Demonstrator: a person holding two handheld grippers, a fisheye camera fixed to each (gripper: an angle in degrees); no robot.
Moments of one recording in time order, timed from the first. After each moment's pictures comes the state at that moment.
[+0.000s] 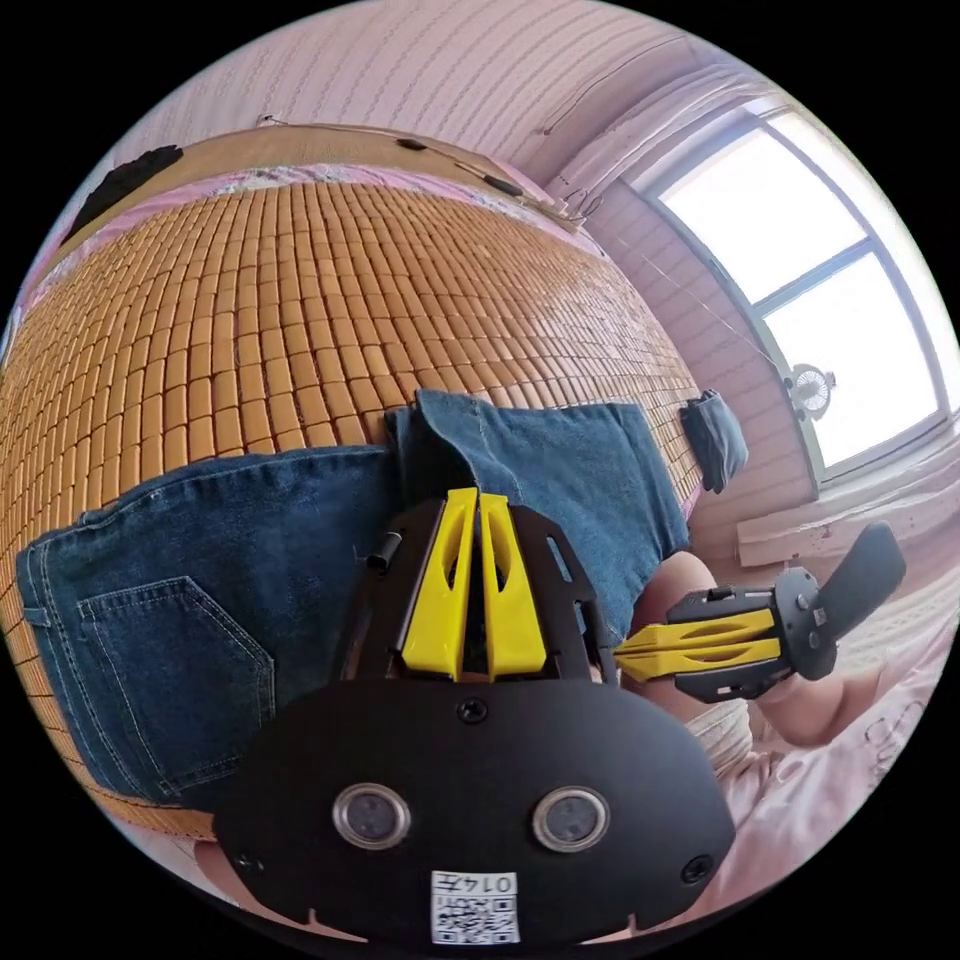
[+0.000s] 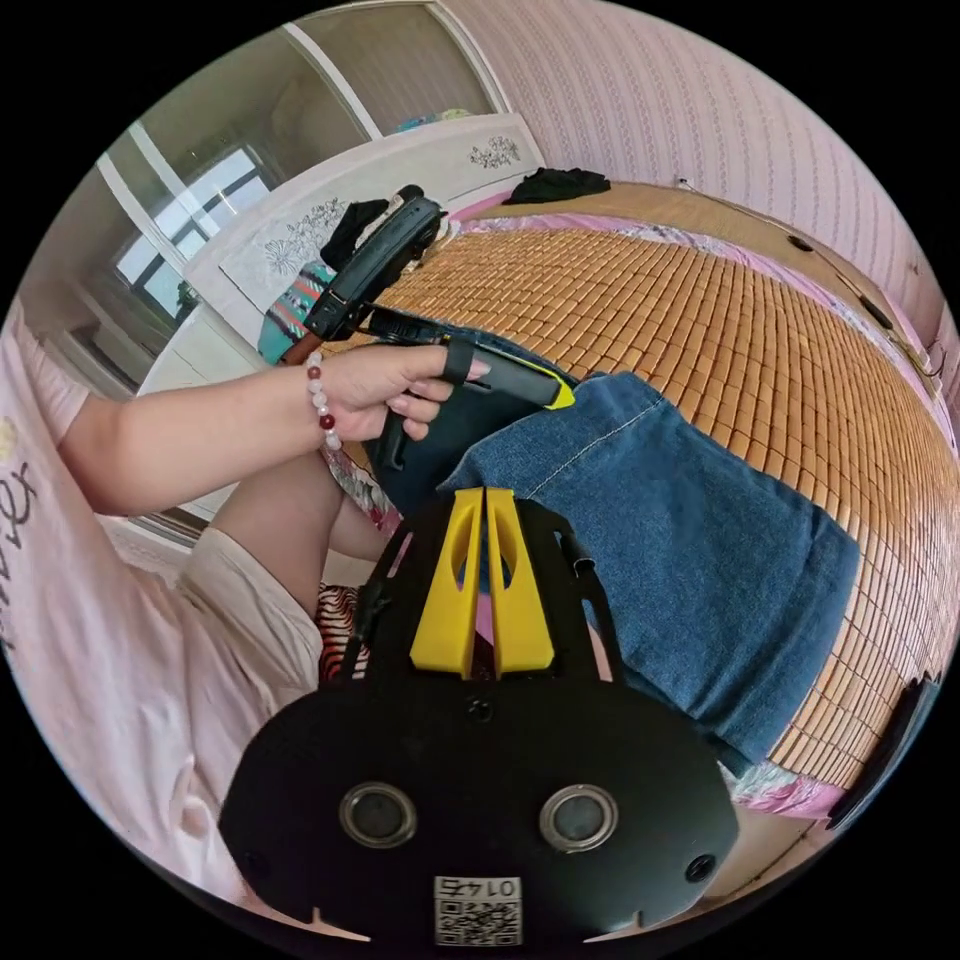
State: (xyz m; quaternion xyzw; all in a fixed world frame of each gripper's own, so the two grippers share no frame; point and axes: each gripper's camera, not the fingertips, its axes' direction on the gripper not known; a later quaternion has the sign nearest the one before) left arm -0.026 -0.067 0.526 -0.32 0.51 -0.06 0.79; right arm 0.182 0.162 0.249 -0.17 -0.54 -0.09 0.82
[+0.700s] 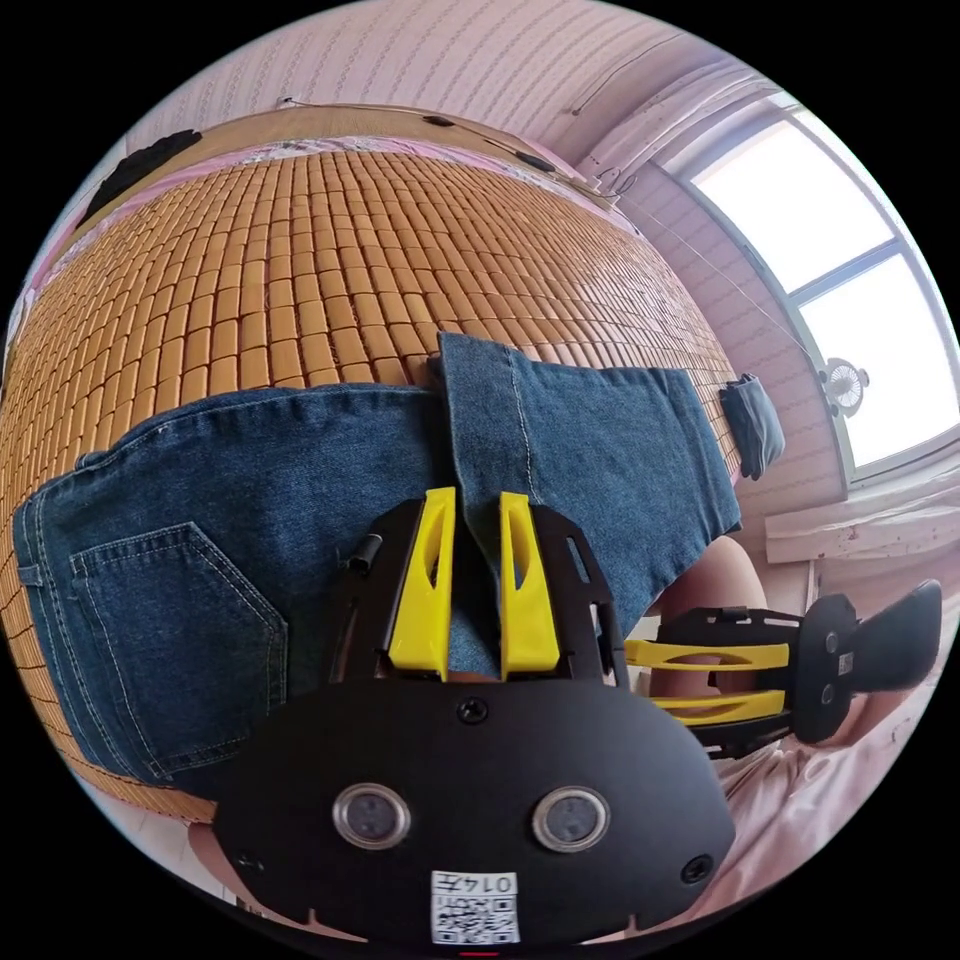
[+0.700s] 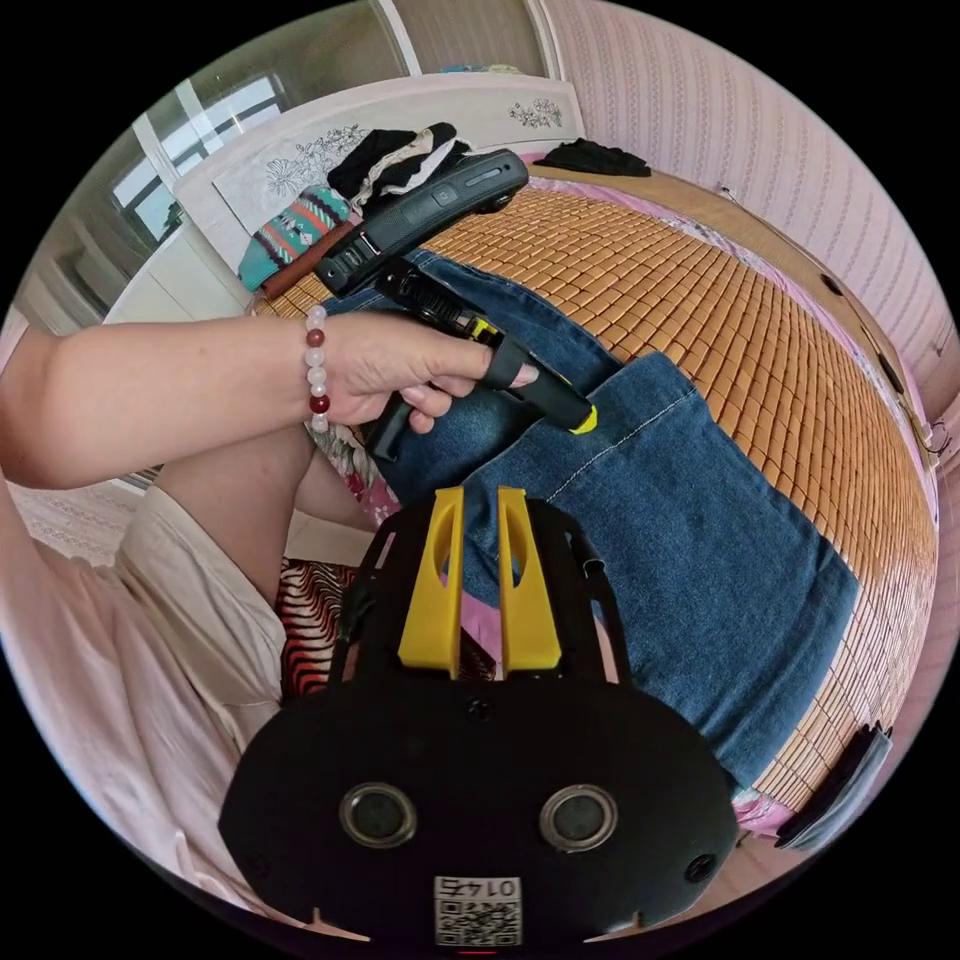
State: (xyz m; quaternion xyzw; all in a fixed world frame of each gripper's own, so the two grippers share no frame) left arm -0.032 -0.042 0.485 -0.38 0.47 -0.03 0.80; right arm 0.074 0.185 0.294 -0.21 -0.46 -0.22 0.83
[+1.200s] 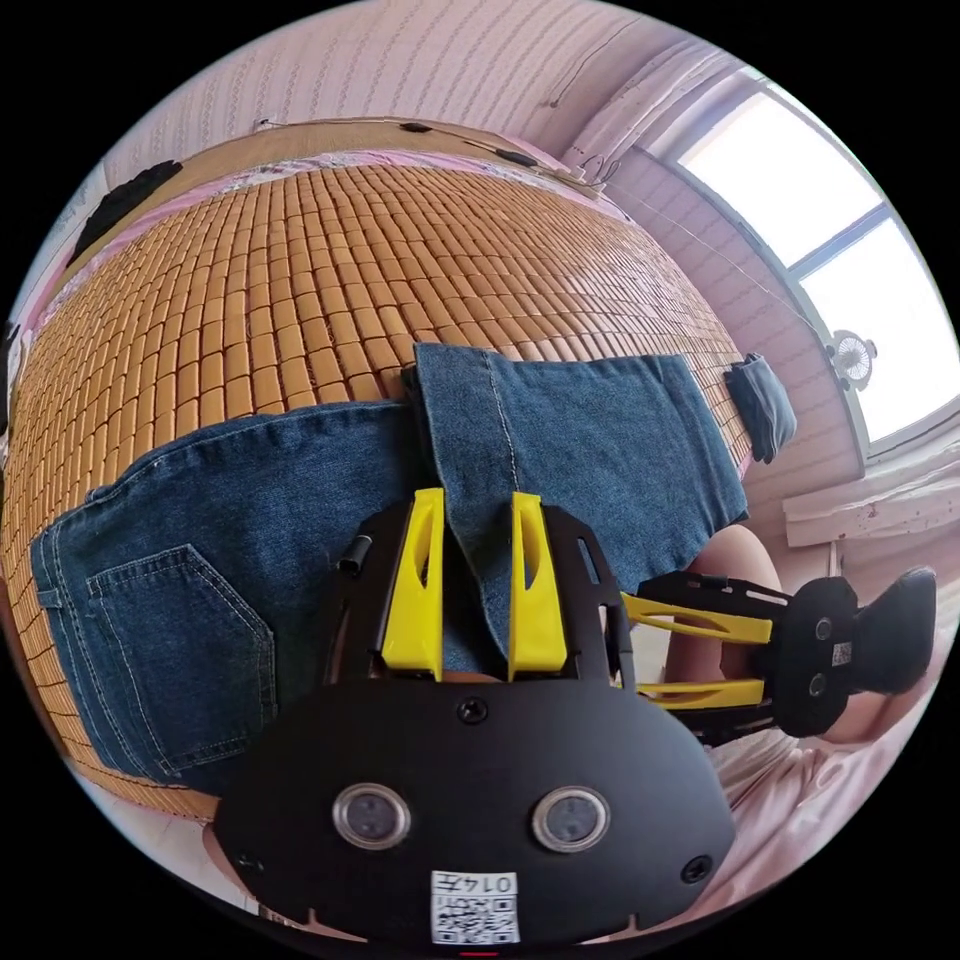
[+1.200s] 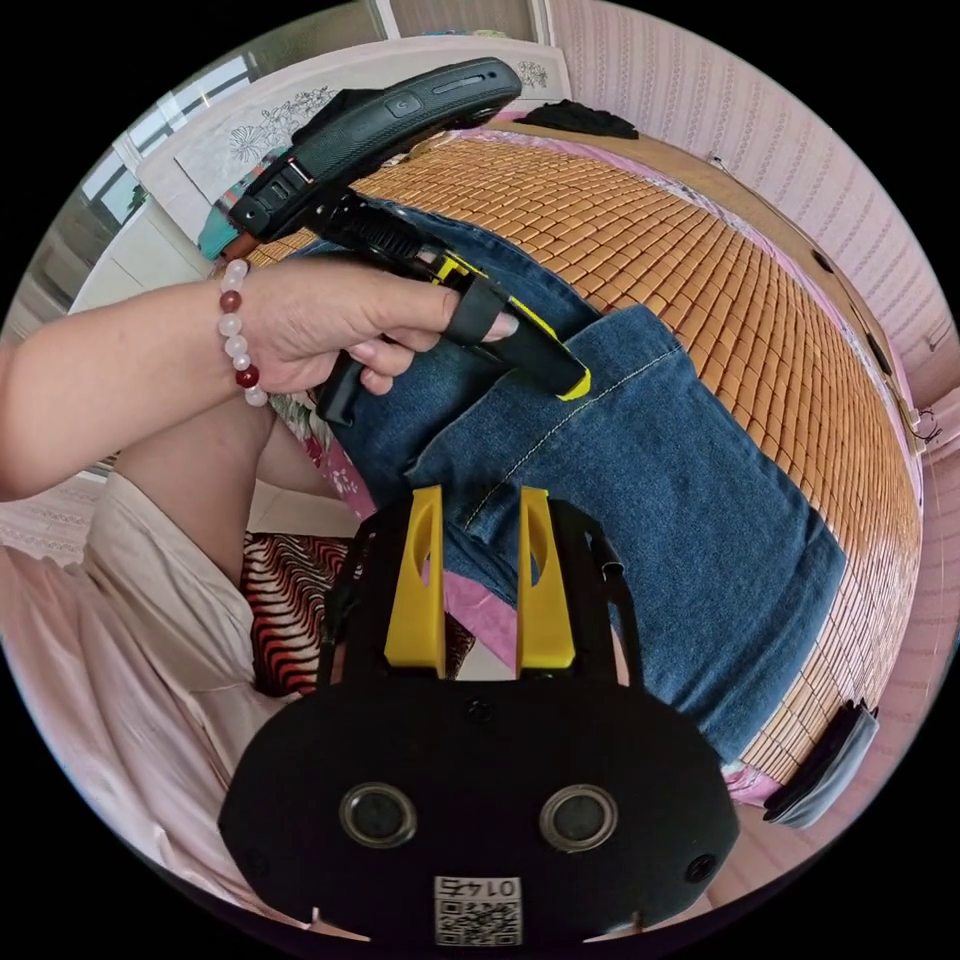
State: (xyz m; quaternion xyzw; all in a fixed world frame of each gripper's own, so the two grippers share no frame) left arm -0.032 -0.067 0.425 -0.37 0.45 0.01 0.81; right arm 0.081 0.188 0.333 -0.25 -0.43 -0.23 0.84
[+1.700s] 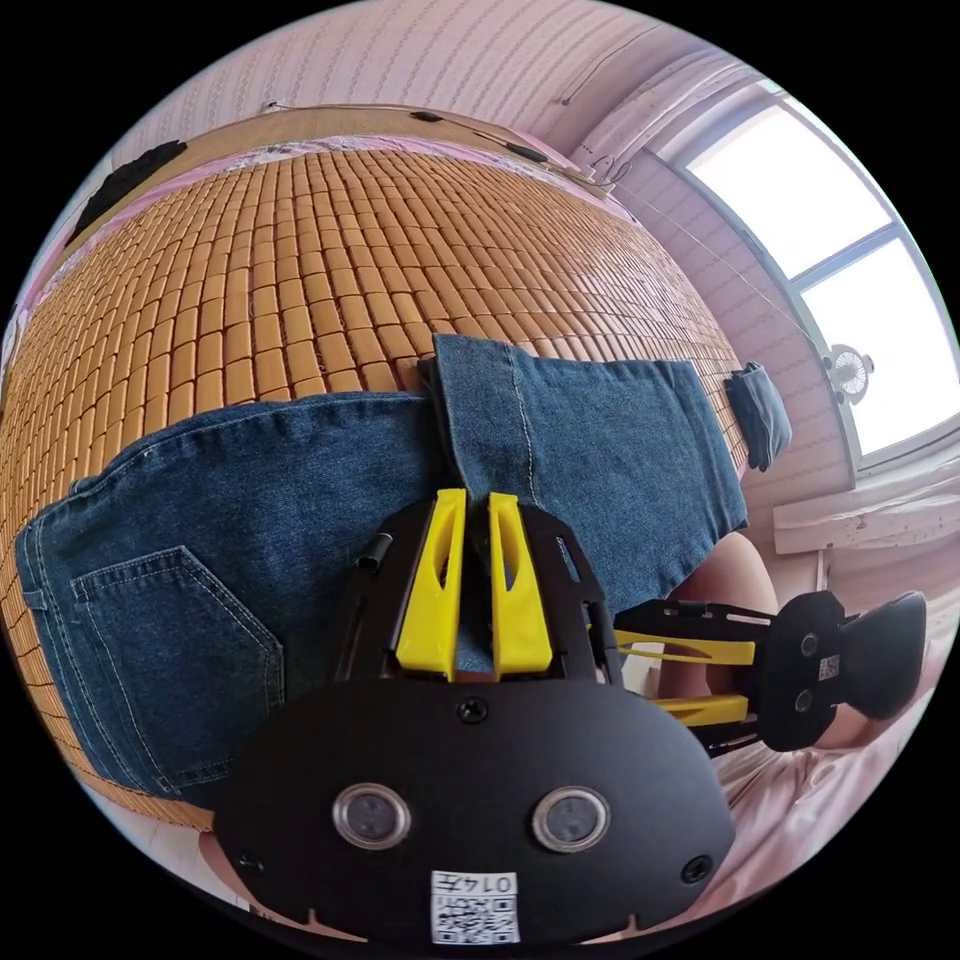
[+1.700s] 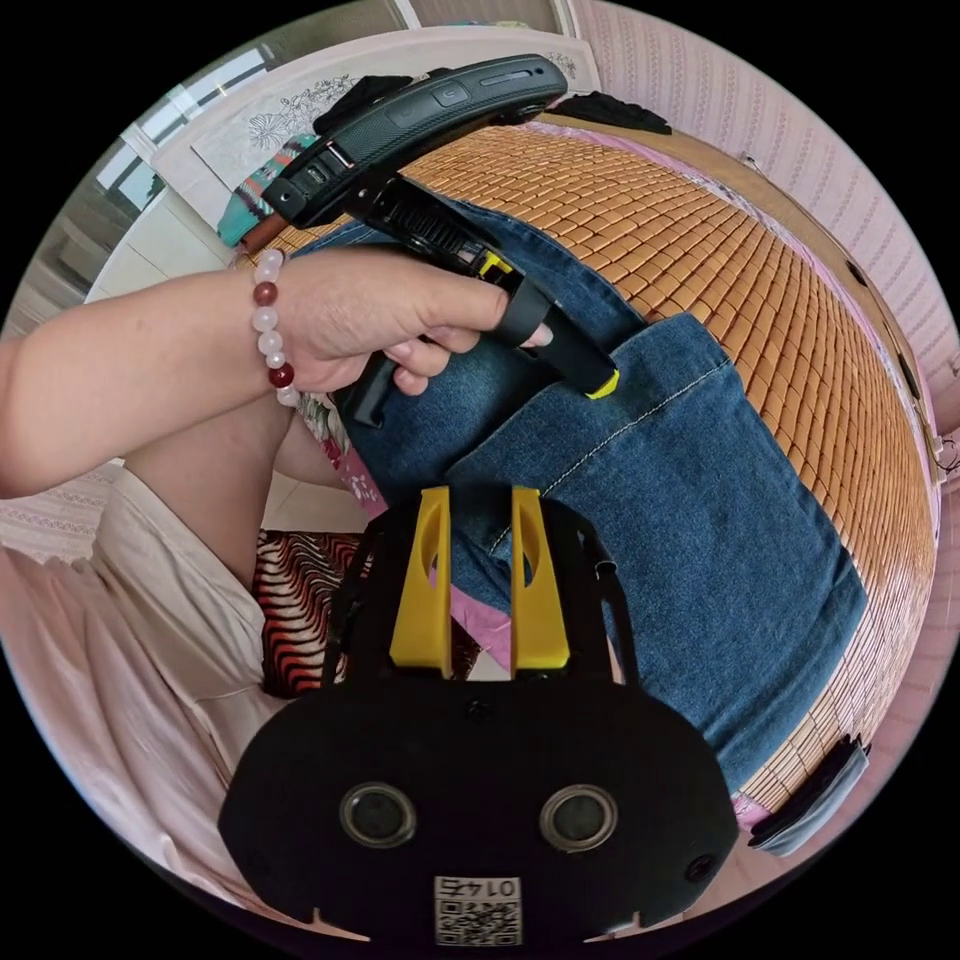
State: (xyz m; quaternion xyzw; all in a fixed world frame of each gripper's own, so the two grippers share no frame) left arm -0.062 -0.076 0.394 -0.38 0.47 -0.02 0.80; right arm 0.079 0.184 0.354 -0.25 -0.45 -0.27 0.81
